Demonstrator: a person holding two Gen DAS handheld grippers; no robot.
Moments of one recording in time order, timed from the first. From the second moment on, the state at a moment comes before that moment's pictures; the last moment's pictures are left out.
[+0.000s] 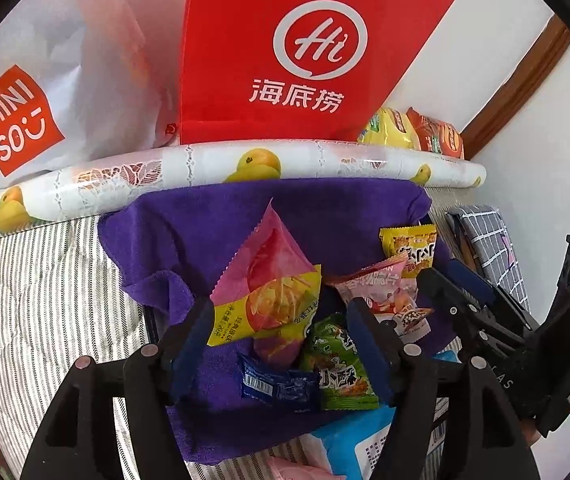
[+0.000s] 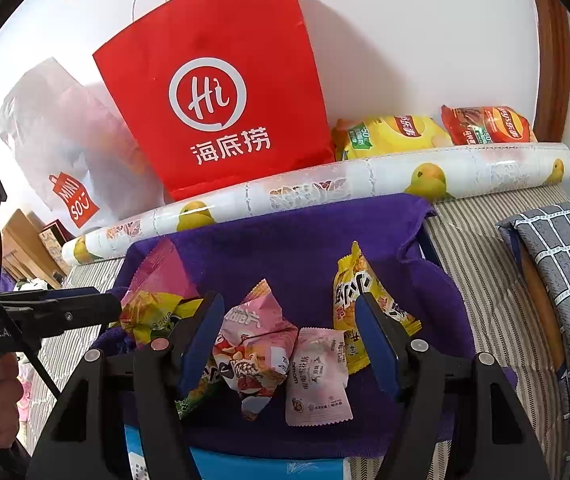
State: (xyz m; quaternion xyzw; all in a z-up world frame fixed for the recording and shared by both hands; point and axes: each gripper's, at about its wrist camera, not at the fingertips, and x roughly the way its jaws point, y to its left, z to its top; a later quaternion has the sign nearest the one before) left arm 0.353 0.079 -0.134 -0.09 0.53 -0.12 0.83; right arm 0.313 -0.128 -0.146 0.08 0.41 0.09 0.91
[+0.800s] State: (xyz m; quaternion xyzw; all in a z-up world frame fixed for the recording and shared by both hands) left arm 0.326 0.072 -0.093 -0.08 0.49 -0.16 0.86; right arm 0.277 -0.124 -0.115 0.08 0.37 0.10 0.92
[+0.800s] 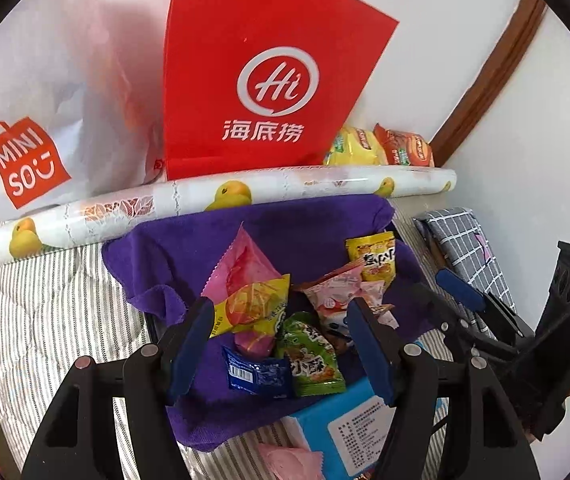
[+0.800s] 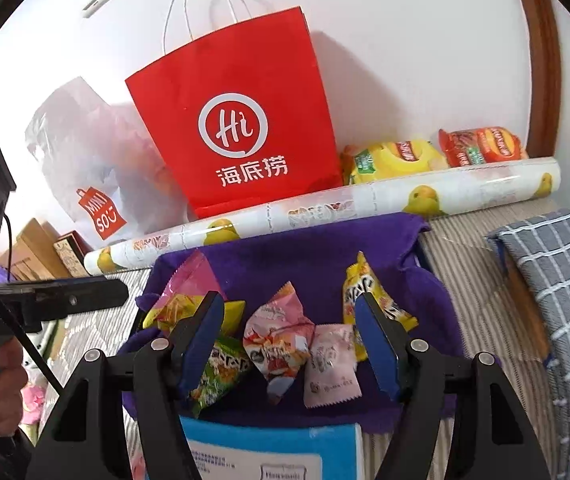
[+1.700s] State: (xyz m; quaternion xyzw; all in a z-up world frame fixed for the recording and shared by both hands) left arm 0.268 0.035 -0.040 -0.04 0.44 -0.22 0.87; right arm 0.153 -0.174 -0.139 0.09 0.45 -0.01 0.89
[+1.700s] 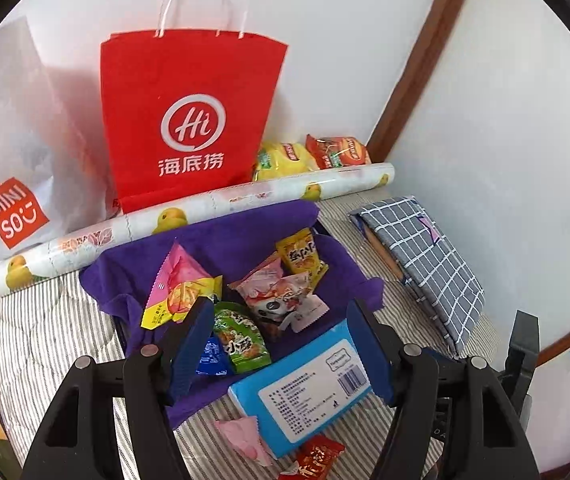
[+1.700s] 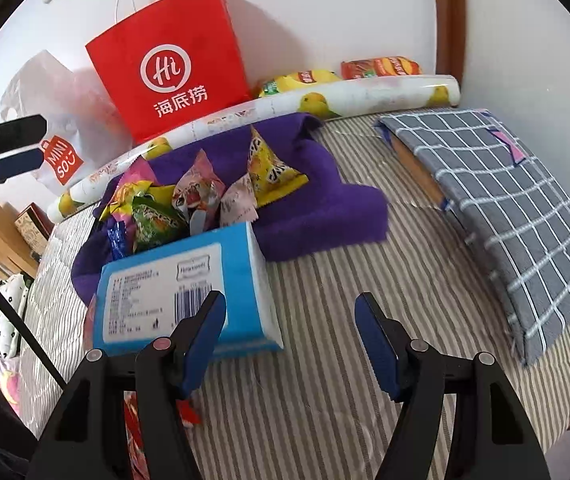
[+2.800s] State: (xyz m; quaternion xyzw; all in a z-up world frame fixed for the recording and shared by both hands) left arm 0.232 0.028 -0.008 -0.02 0.40 -0.25 0.88; right arm 0.108 -0.101 -0.185 0.07 0.52 0.07 0.85
